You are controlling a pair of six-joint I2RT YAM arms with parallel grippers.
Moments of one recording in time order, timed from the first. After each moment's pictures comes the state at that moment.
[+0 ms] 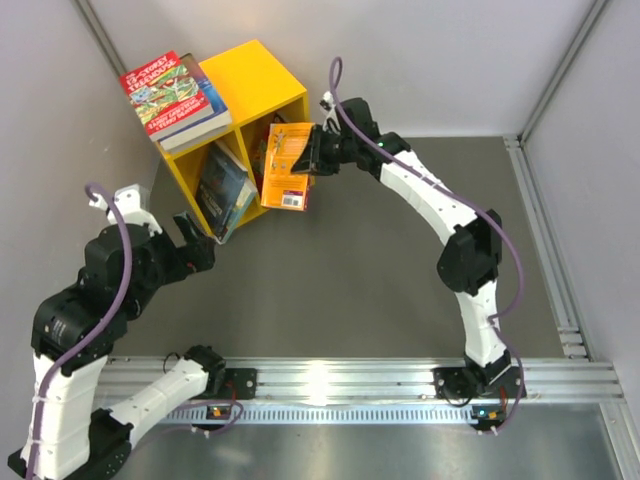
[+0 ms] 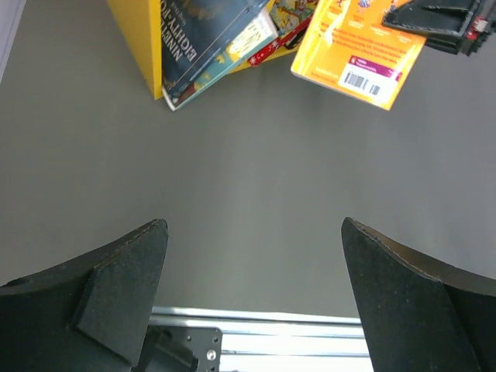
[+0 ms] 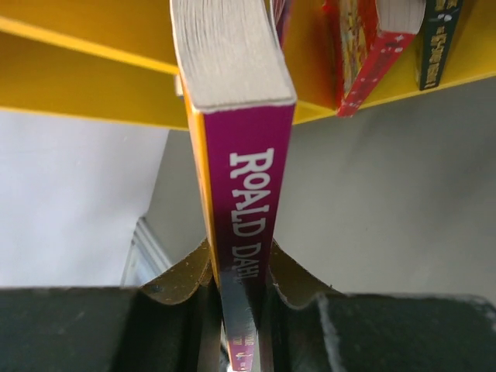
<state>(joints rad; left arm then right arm) -0.50 0.81 1.57 -1.28 -0.39 -0.56 0.61 2.09 2.11 -0.54 -0.44 0.67</state>
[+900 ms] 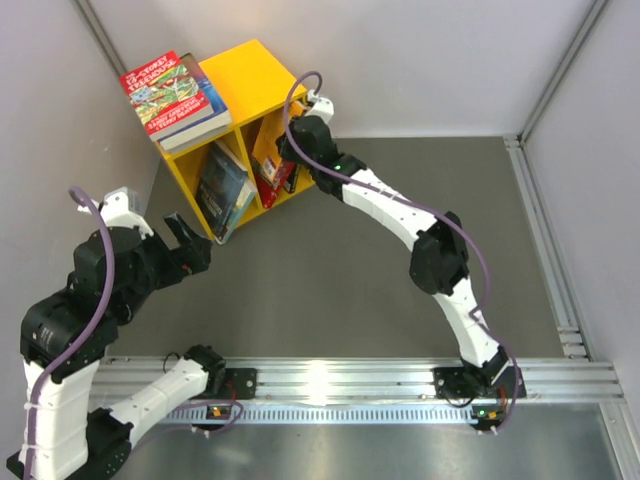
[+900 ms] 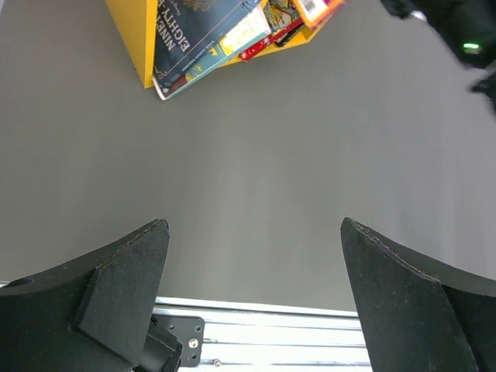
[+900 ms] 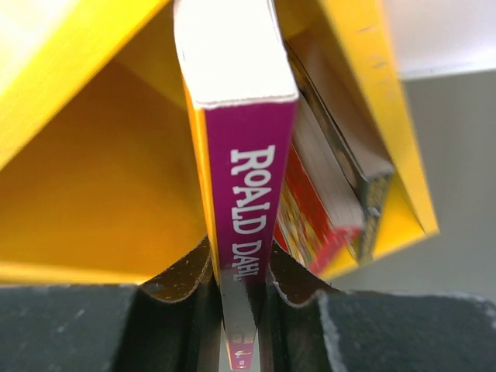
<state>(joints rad) -0.50 0.80 1.62 -1.35 -0.38 -0.64 0.77 2.26 2.21 -0.20 0.27 0.66</state>
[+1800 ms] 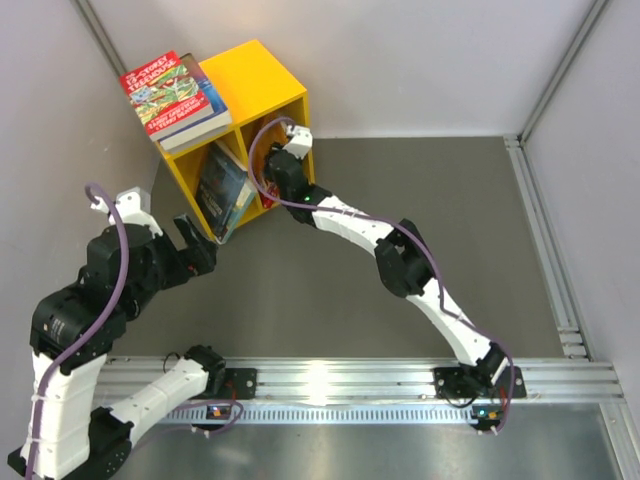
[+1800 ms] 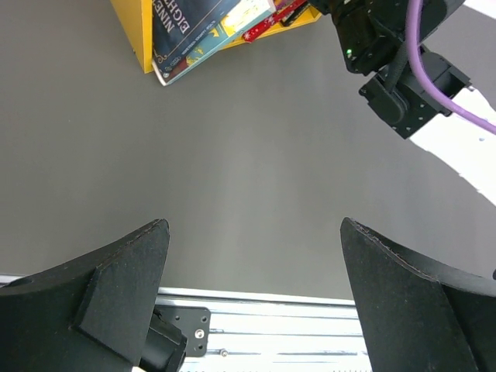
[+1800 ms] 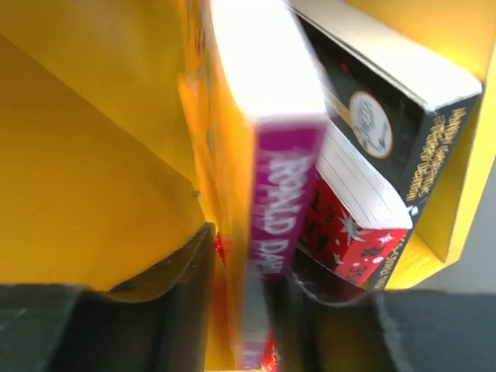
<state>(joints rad) -0.50 0.81 1.59 -1.35 -0.36 -0.63 0.86 2.56 2.31 0.14 0.58 0.55</state>
